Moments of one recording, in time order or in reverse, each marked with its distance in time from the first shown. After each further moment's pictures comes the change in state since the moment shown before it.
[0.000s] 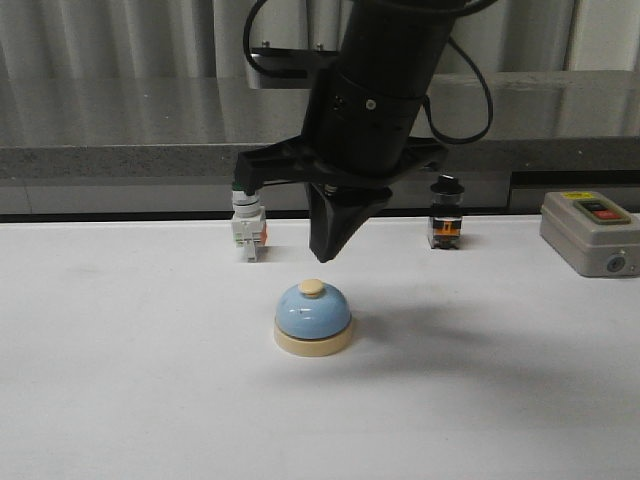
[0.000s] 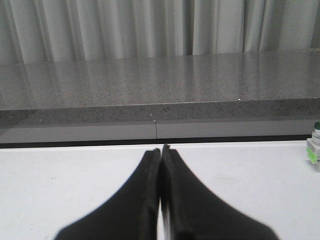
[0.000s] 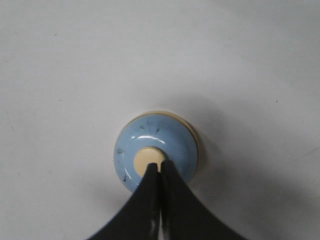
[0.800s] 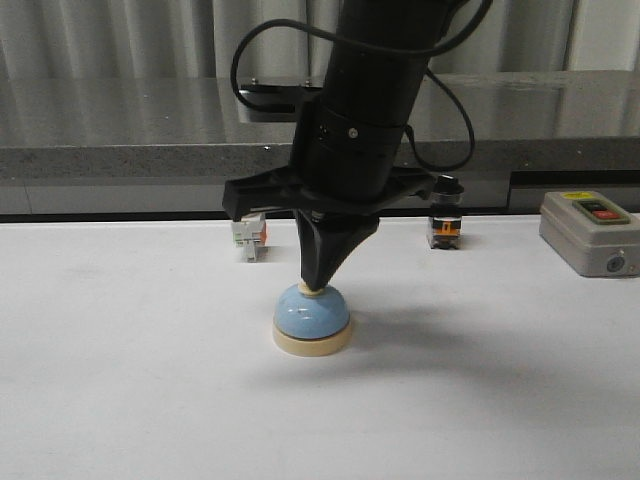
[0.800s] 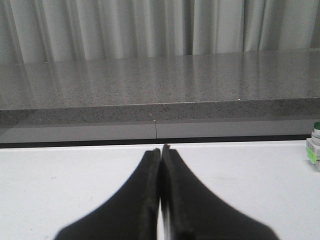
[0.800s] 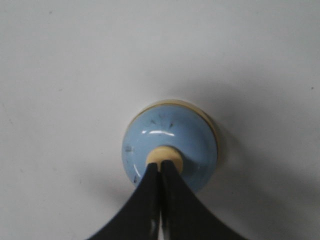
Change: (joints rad) left arm 0.000 0.000 0.000 0.000 0.000 0.000; right arm 0.005 0.066 -0.052 0.041 0.061 0.000
